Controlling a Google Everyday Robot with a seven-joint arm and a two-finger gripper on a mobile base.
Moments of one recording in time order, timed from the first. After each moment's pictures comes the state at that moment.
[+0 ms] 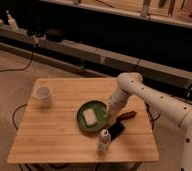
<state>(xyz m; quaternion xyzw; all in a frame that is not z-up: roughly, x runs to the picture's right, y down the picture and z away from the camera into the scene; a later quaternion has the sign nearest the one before) 0.124 0.141 0.841 -0.19 -0.37 -0.55 0.72</state>
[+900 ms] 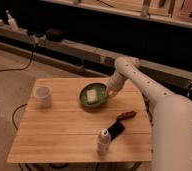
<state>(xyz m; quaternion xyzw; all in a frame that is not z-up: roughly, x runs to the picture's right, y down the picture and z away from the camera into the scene) 0.090 0.038 0.916 -0.19 -0.32 -0.51 0.77</state>
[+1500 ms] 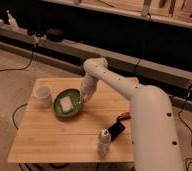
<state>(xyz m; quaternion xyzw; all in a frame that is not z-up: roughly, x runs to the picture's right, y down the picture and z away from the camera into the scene) -0.073 0.092 0.887 -0.17 -0.41 -0.63 0.63</state>
